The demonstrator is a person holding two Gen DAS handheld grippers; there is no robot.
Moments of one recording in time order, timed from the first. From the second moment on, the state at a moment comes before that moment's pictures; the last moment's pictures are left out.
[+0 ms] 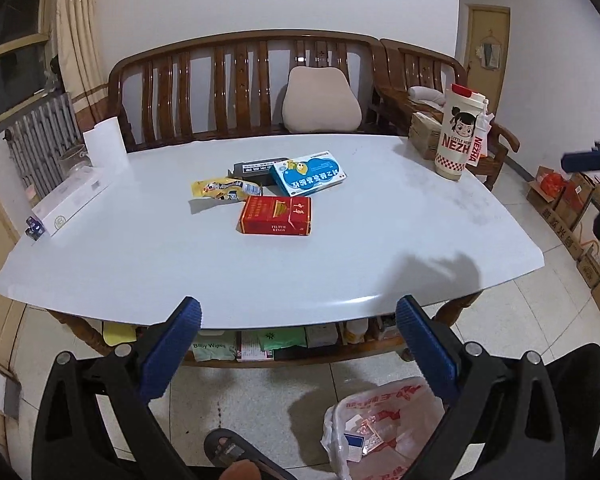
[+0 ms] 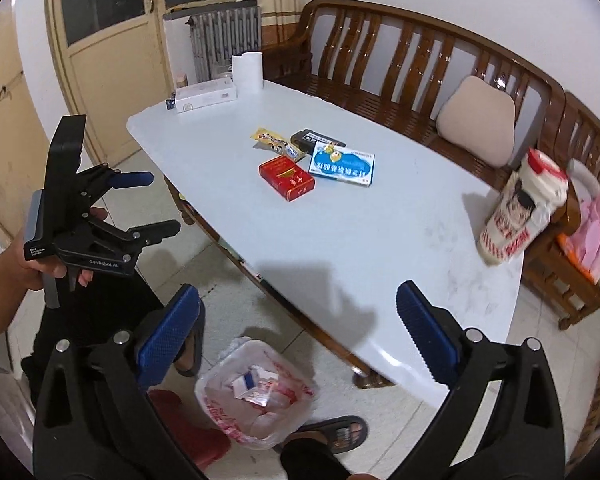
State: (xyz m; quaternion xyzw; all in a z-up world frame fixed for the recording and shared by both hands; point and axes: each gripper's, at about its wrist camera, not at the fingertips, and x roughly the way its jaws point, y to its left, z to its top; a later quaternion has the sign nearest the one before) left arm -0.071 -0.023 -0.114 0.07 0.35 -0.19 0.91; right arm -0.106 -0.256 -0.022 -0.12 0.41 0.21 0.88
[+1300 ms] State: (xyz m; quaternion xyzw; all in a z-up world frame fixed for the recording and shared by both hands) left arm 0.105 -0.074 -0.189 0.08 0.40 -0.24 0.88; right arm 0.179 -0.187 -0.150 -0.40 0.44 0.37 0.72
